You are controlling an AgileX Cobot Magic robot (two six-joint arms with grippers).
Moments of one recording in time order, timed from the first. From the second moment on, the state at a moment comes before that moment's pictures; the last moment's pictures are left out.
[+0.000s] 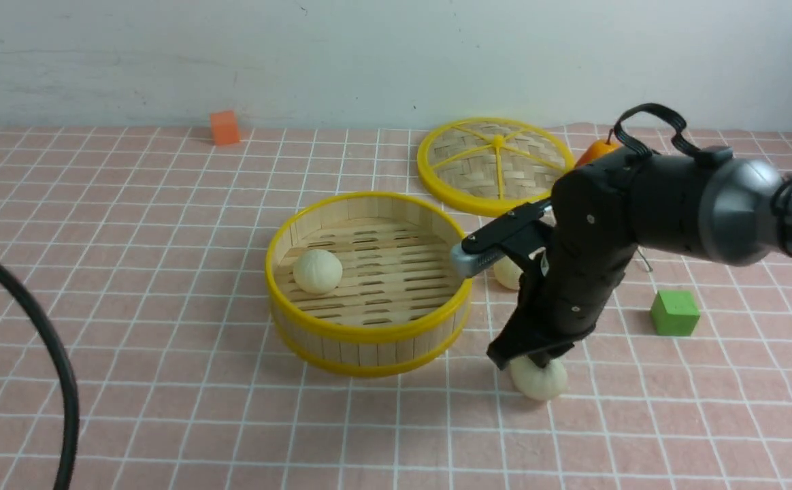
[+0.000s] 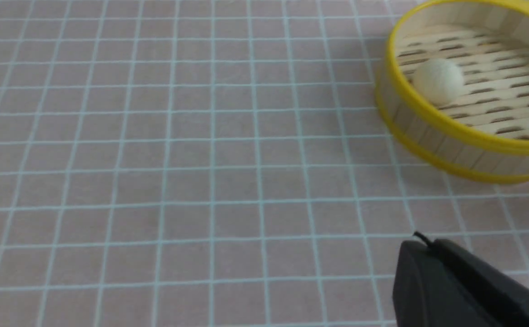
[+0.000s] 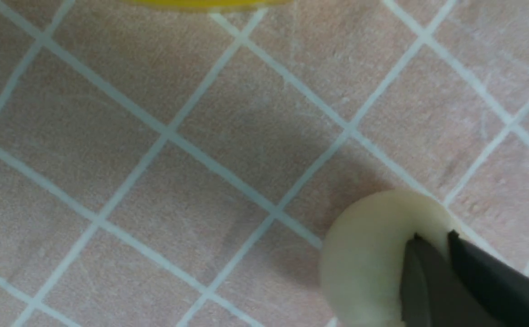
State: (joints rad) right arm 0.48 1.94 -1.44 -0.06 0.86 -0.07; left arm -0.40 0.61 -0.72 0.36 0.81 -0.46
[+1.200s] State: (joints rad) right arm 0.57 2.14 -2.14 -0.09 1.06 -0.17; left arm -0.40 0.59 -0.53 0.47 0.56 -0.52
